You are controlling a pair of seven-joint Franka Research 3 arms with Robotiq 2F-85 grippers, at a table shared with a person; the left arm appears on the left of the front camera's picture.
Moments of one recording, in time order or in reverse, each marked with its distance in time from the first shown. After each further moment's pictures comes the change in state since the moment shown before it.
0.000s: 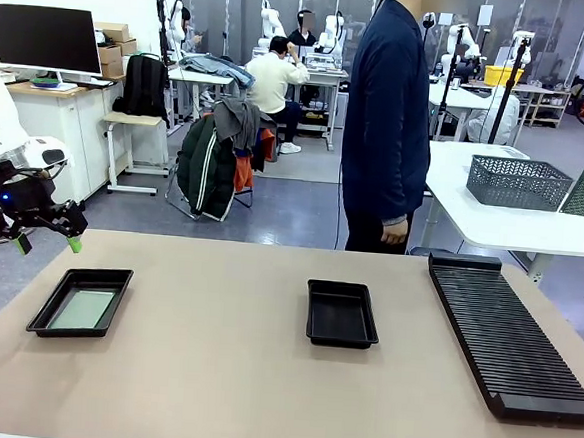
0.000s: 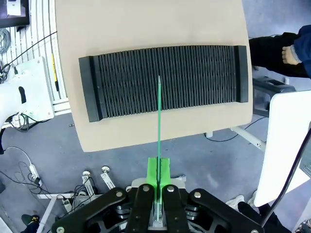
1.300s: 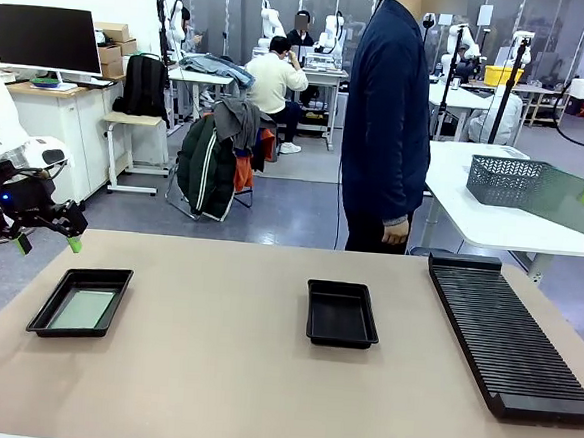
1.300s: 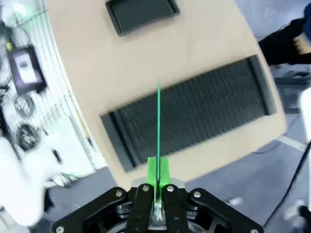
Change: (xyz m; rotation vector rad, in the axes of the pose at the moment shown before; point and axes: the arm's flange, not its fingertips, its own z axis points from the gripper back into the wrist) left arm 0.000 0.000 0.000 0.000 0.000 0.000; right arm 0.031 -0.016 -0.032 0.173 -0.172 -0.343
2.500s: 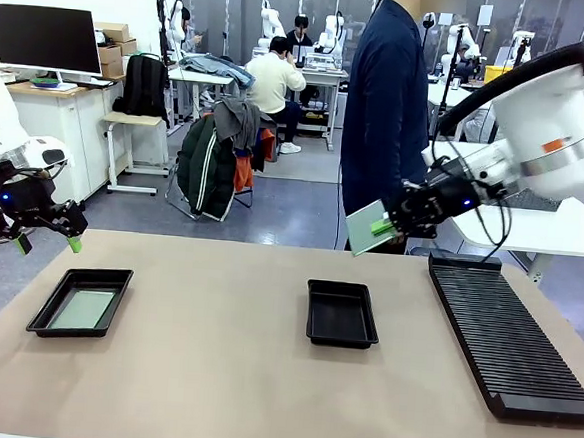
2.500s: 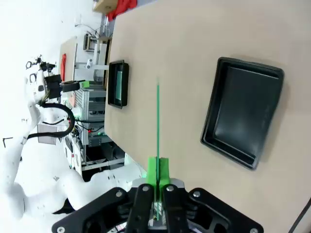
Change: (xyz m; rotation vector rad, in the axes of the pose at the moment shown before) left arm 0.000 0.000 0.000 0.000 0.000 0.000; right arm 0.155 0.051 -0.218 0.524 -0.412 -0.980
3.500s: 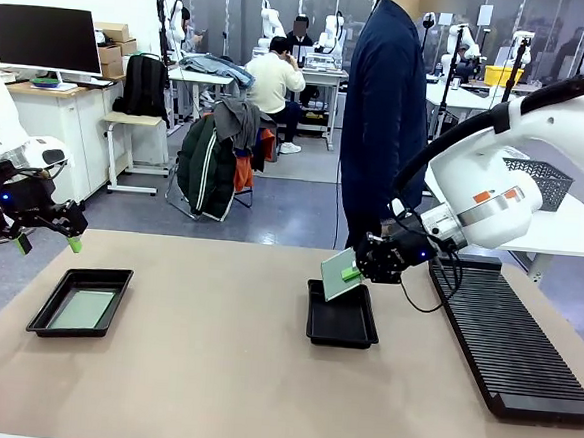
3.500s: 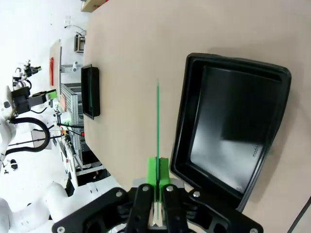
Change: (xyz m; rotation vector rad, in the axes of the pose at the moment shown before) left arm 0.000 0.000 0.000 0.000 0.000 0.000; right arm 0.009 -0.075 -0.098 -0.020 0.029 -0.044
